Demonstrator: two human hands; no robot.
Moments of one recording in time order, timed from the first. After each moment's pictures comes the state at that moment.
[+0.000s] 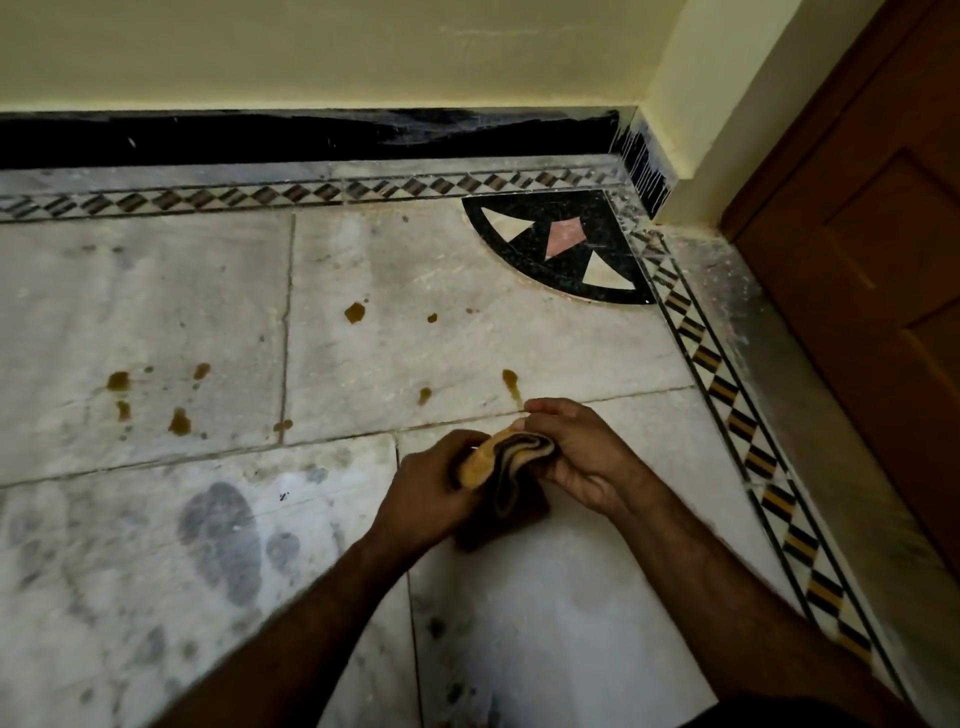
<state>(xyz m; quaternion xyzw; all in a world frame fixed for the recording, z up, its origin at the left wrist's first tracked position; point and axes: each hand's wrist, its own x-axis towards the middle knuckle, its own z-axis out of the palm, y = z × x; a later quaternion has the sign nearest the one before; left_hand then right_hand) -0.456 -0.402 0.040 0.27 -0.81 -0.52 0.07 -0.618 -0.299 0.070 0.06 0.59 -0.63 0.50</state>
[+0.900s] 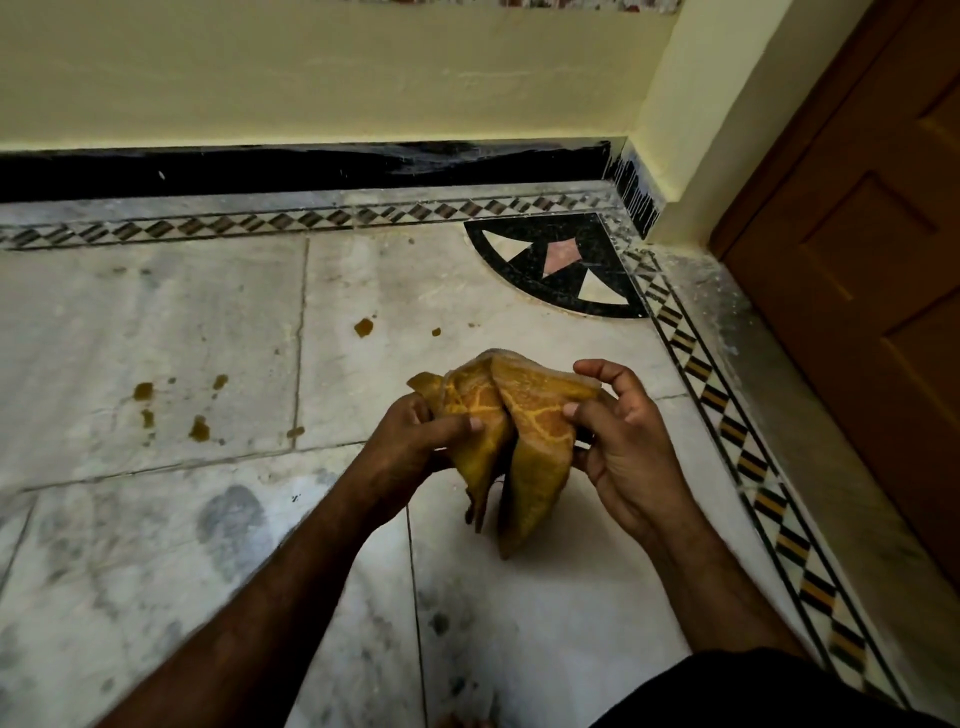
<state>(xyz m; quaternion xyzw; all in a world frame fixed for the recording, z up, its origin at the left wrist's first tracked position) -0.459 -0.424 0.105 0.27 -0.57 -0.77 0.10 -0.597 -0.260 0.134 -0.10 0.61 -0.70 0.37</state>
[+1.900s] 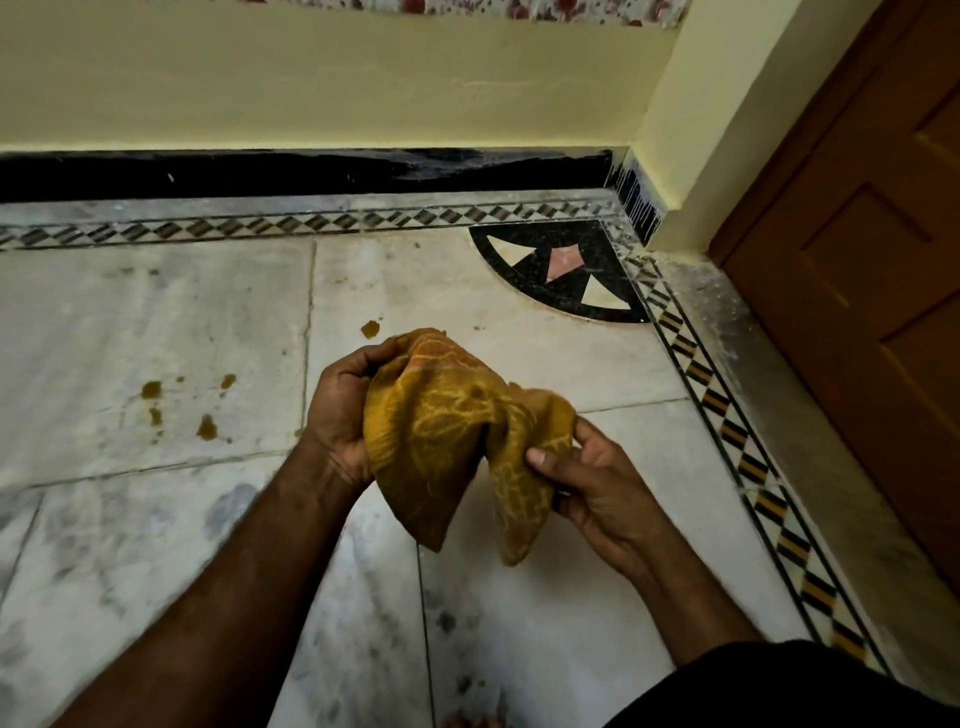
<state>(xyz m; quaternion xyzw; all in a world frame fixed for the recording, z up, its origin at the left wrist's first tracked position) -0.454 -0.458 0.139 0.28 -0.22 -0.92 0.17 -0.568 -0.254 0.107 -0.09 0.57 -0.66 0.48</state>
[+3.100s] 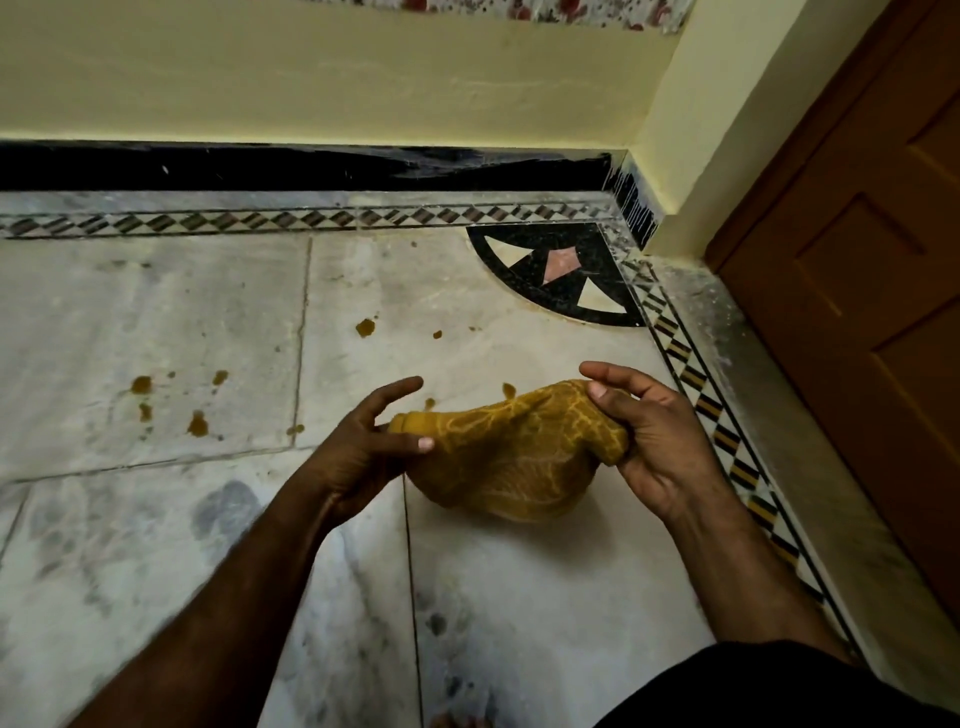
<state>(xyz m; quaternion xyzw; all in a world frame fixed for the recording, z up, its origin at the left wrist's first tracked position) -0.427 -0.460 0.080 0.33 -0.46 -0.82 0.08 -0.621 -0.256 0.143 -0.04 0.60 -0.71 0.37</state>
